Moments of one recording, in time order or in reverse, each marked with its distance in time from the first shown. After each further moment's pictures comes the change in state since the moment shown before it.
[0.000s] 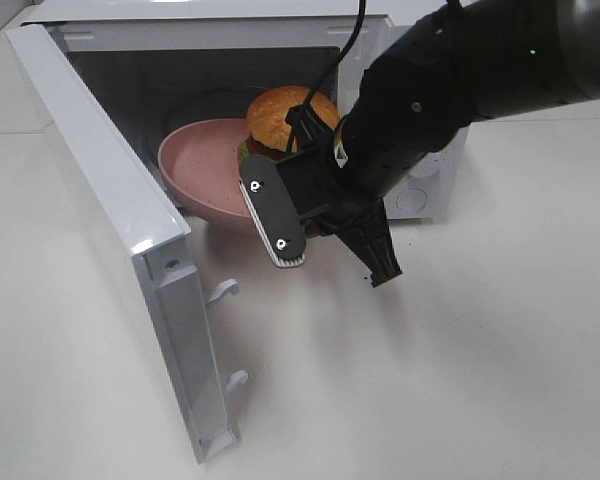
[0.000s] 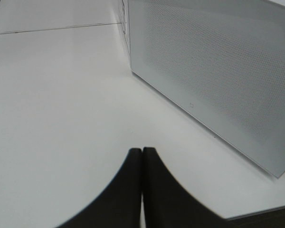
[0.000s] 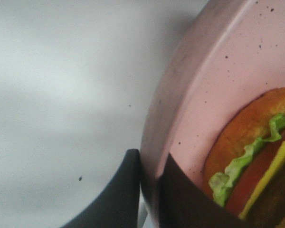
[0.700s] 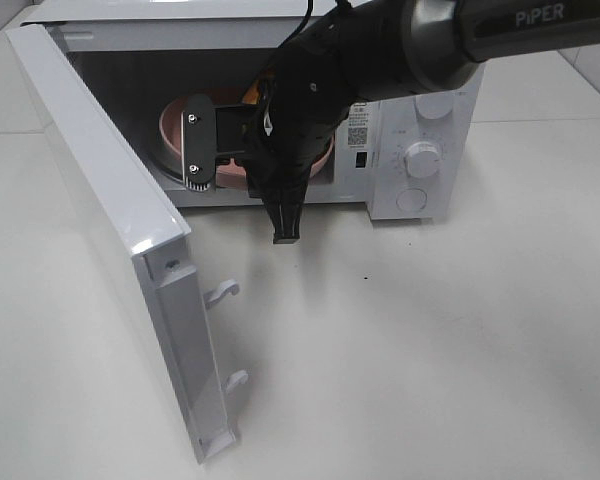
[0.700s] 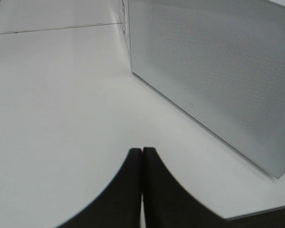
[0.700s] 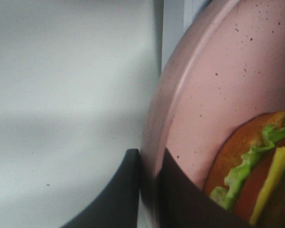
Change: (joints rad) left arm 0.000 0.000 0.000 0.000 0.000 0.000; right arm 0.000 0.269 -0.374 0.010 0.035 0.306
